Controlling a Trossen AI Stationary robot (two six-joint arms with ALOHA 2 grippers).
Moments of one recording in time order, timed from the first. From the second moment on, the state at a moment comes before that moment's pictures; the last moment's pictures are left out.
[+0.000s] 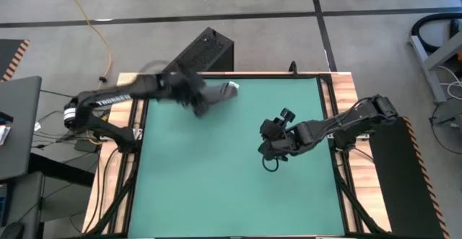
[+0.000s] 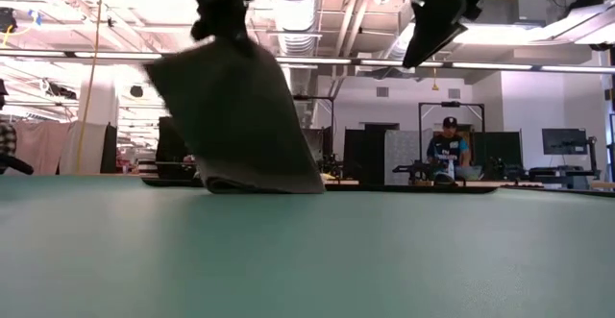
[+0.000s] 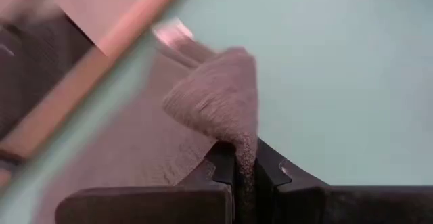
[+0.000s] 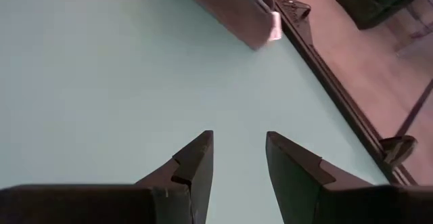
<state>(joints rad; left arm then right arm) 0.30 1.36 1.30 -0.77 -0.16 -0.26 0.30 1.47 1.22 -0.93 0.81 0.62</state>
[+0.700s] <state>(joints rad) -0.02 1.33 1.43 -0.83 -0.48 -0.32 0.35 1.47 1.22 -0.92 0.81 0.62</state>
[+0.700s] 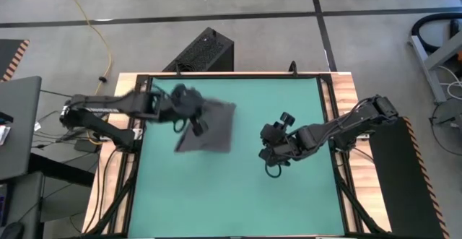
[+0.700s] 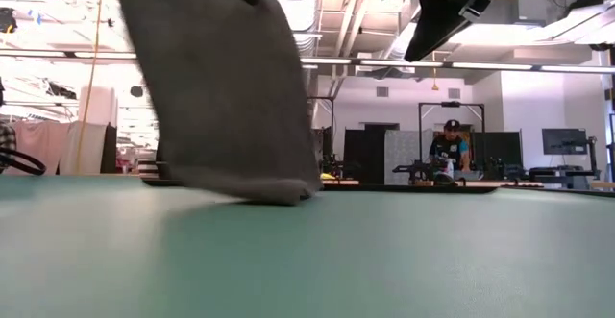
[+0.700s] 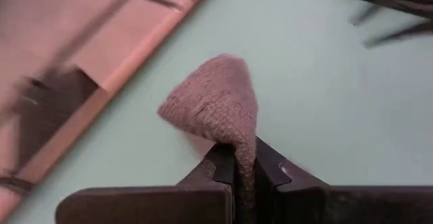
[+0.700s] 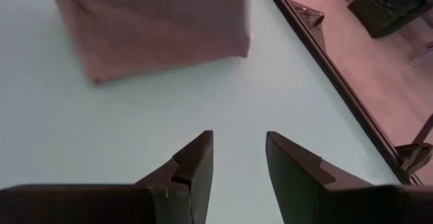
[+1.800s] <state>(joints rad) 0.01 1.52 1.44 -0.93 -0.37 -0.21 0.35 1.47 1.22 -0.89 0.81 0.60</state>
